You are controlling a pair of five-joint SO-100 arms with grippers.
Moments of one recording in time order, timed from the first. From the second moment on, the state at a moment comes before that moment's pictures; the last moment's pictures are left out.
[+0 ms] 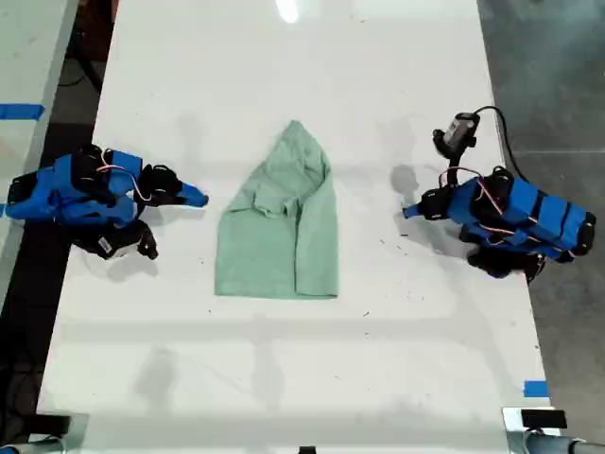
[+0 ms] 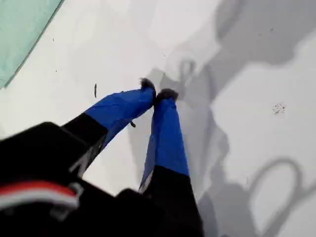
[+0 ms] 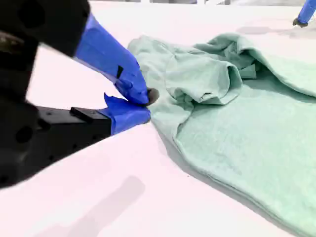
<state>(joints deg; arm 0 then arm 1) -15.8 206.2 179.6 66.6 3.8 26.5 200.2 173.8 79.2 -37.4</state>
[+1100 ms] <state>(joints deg) -10.4 206.2 180.2 66.4 -1.0 24.3 200.2 173.9 79.2 -37.4</state>
